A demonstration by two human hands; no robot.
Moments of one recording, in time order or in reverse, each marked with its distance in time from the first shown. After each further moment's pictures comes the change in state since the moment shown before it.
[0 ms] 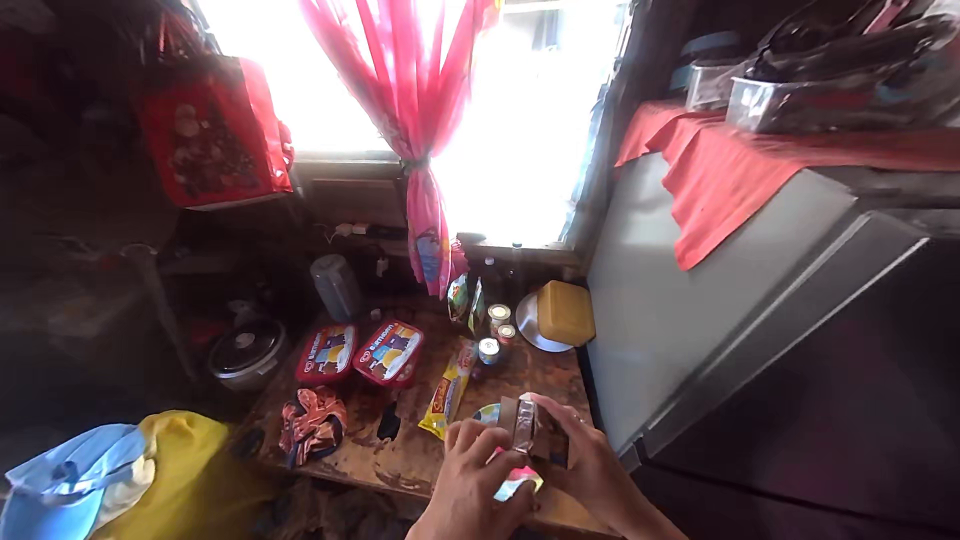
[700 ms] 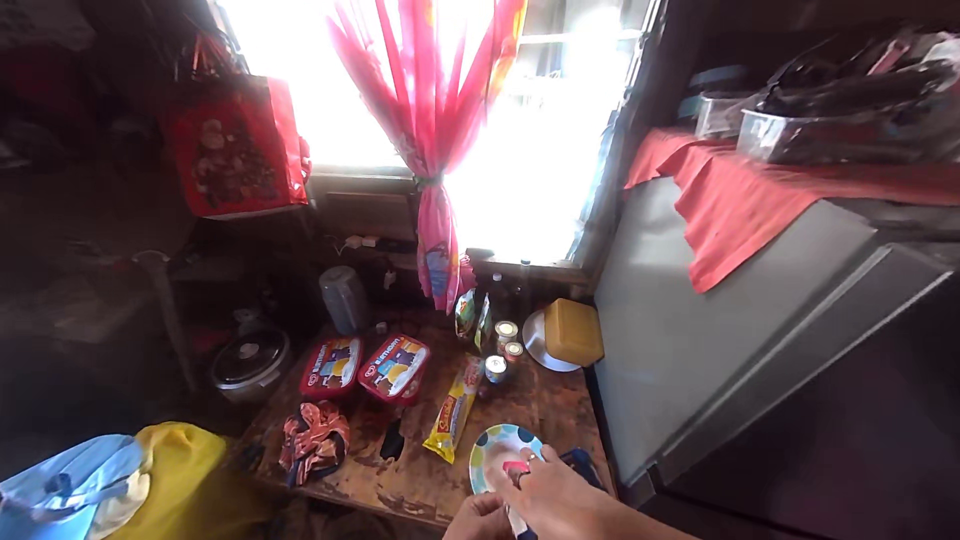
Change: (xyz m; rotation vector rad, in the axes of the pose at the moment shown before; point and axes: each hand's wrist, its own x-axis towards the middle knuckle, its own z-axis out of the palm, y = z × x) left_hand -0.059 -0.013 0.035 -1.486 -0.106 -1.253; right_hand 0.063 -0.068 0.025 -0.638 -1.318 0.160
